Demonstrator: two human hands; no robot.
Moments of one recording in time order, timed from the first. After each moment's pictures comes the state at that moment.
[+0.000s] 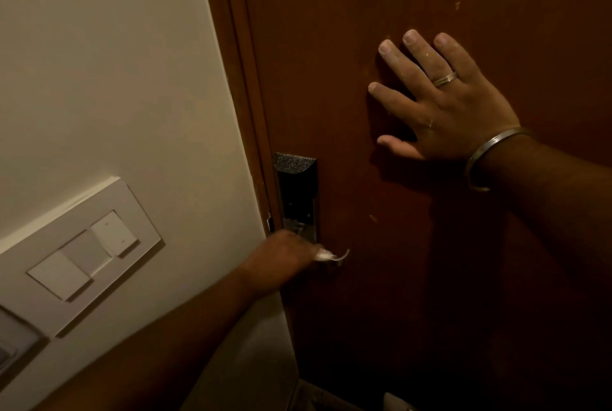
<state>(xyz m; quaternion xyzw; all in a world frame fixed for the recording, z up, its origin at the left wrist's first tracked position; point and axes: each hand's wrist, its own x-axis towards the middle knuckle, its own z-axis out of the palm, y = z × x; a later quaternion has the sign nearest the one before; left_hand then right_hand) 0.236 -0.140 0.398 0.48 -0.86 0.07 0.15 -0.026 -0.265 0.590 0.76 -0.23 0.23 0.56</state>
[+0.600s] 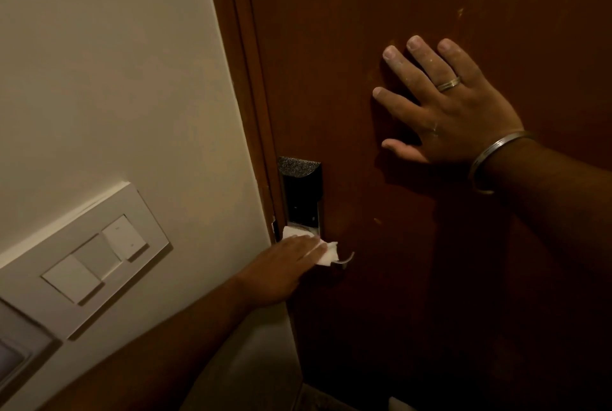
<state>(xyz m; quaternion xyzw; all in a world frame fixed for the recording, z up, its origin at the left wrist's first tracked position) 0.251 -0.134 0.380 0.51 -0.85 0.09 0.09 -0.028 -0.266 0.591 0.76 -0.23 0.24 0.56</state>
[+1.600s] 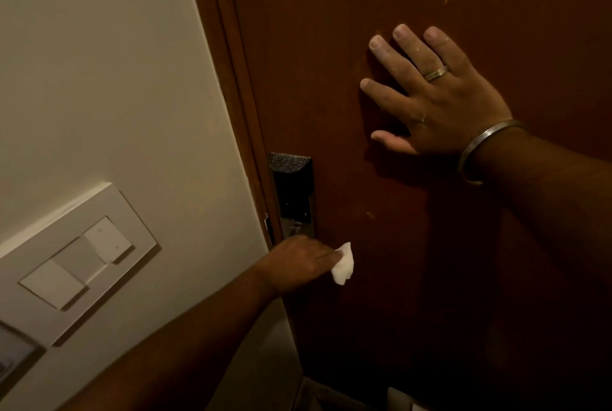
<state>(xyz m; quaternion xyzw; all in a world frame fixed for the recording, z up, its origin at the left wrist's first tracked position) 0.222 -0.146 0.393 0.40 -0.90 0.12 0.07 -0.028 -0.266 0.592 0.76 -0.23 0.23 0.57</state>
